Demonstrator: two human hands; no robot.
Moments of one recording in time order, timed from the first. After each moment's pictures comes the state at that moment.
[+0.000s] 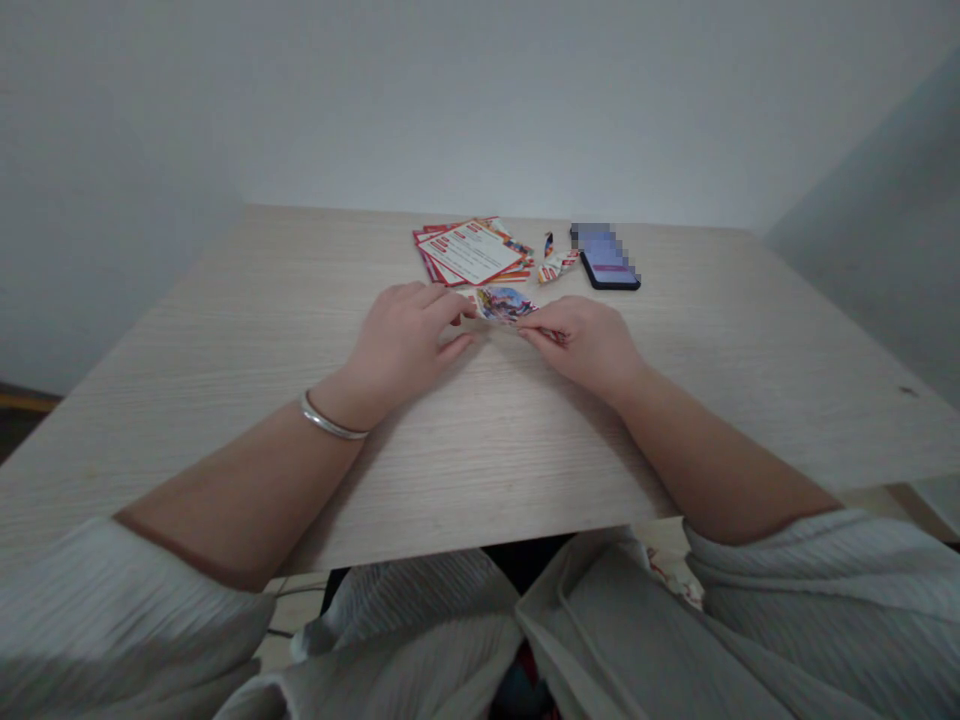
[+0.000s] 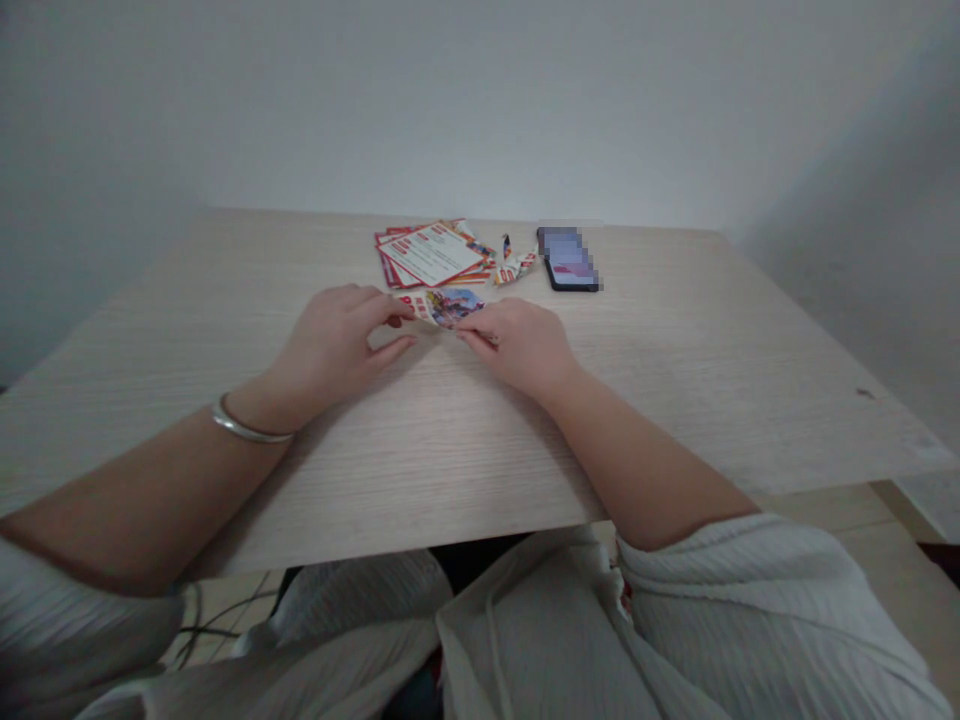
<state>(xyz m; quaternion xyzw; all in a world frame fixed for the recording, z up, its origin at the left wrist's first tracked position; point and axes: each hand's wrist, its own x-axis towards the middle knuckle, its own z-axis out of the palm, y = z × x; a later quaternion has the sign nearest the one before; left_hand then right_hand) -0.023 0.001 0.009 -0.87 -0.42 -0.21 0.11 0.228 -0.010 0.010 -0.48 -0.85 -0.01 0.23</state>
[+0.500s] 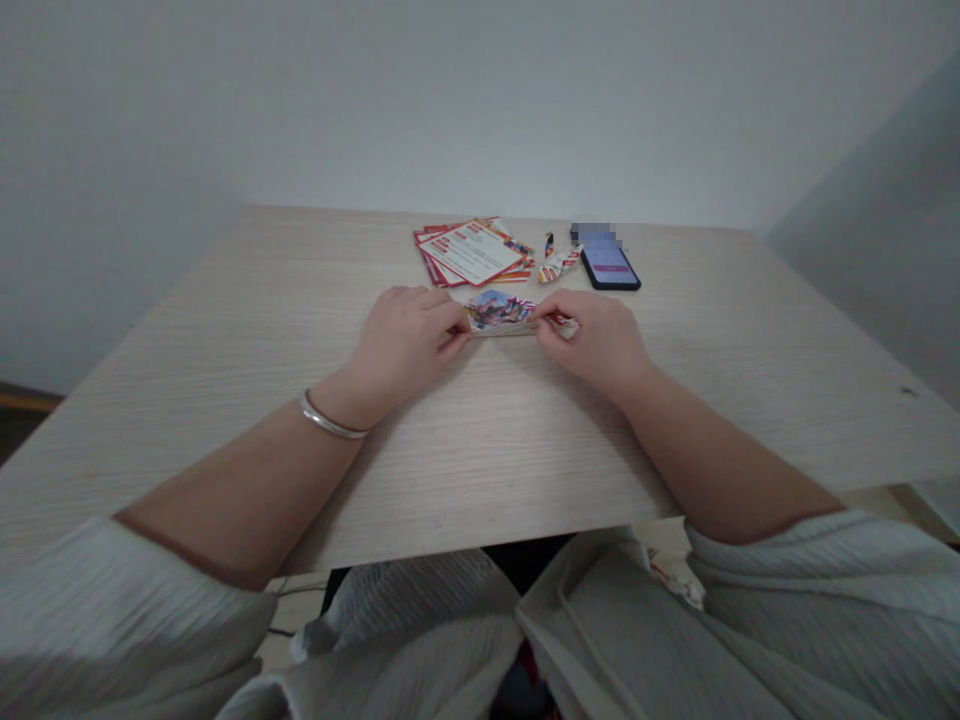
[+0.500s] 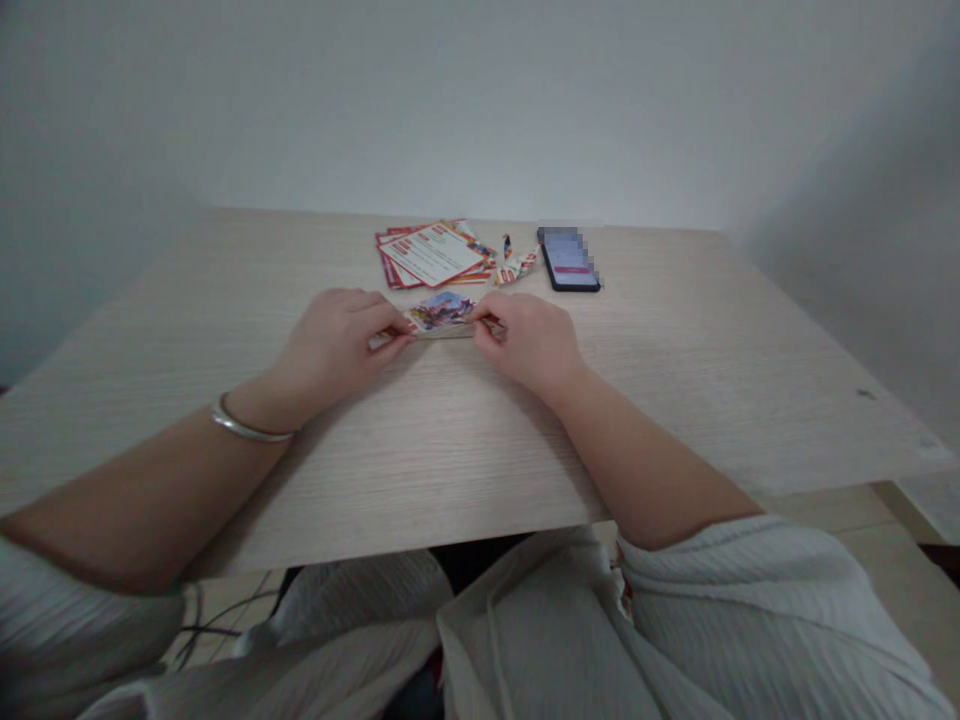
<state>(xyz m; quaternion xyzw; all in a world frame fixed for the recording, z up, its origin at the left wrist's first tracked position) -0.022 0.003 0.011 -0.88 -0.43 -0.17 0.10 0.228 -0.011 0.012 -0.52 -0.80 -0.02 0.29</state>
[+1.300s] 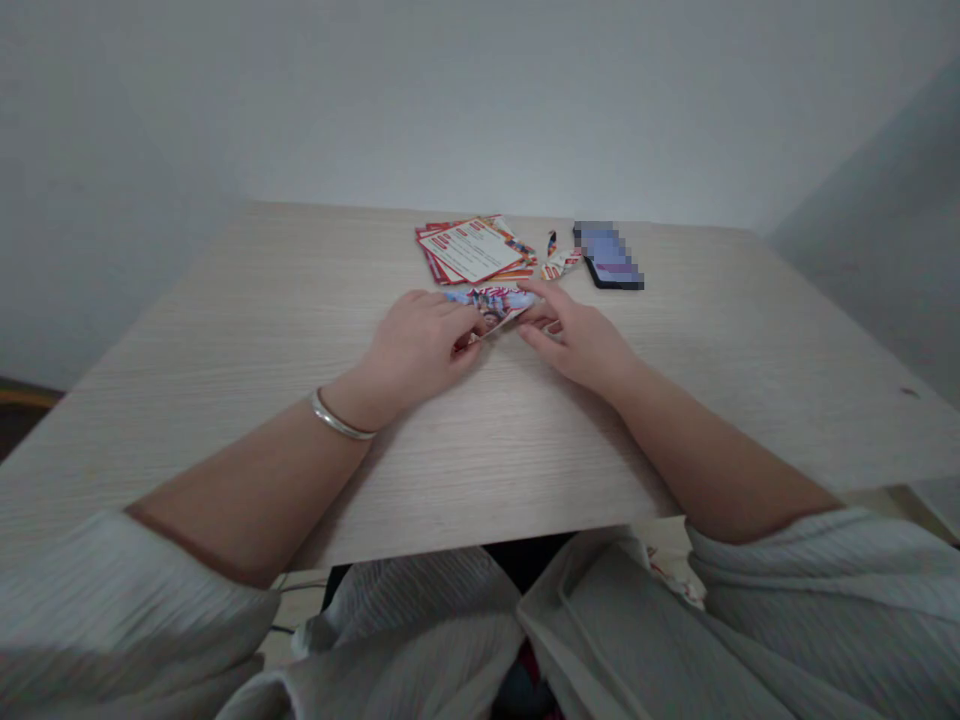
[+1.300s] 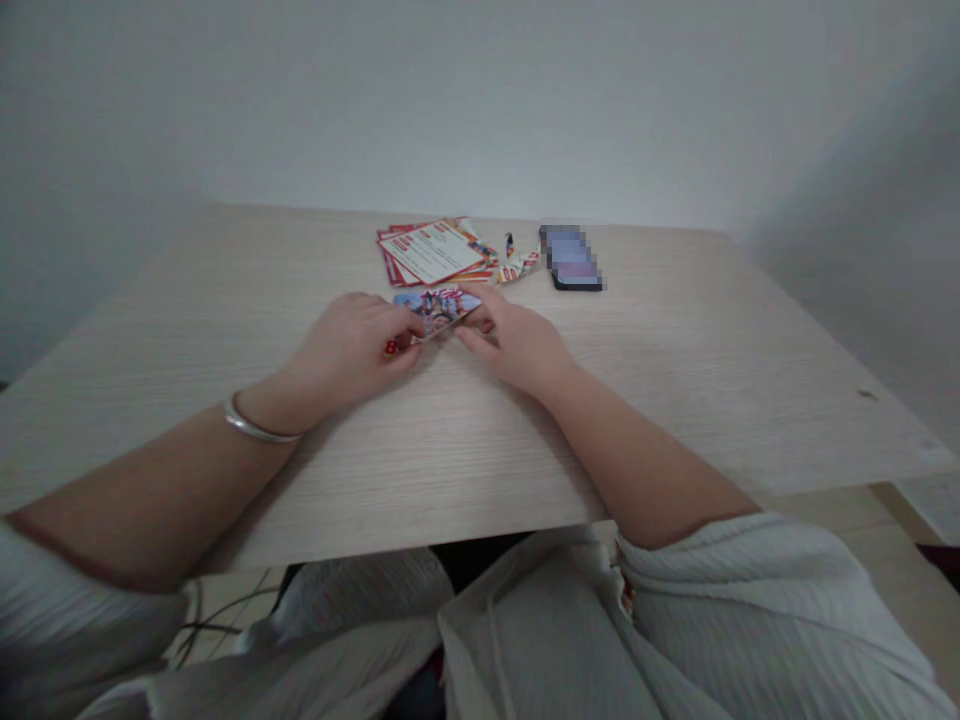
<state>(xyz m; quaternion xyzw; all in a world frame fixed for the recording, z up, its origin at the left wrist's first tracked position) -0.014 -0.004 0.014 -0.90 -0.40 -0.16 0.08 0.222 -0.005 0.006 -0.49 -0.81 0.18 0.28</state>
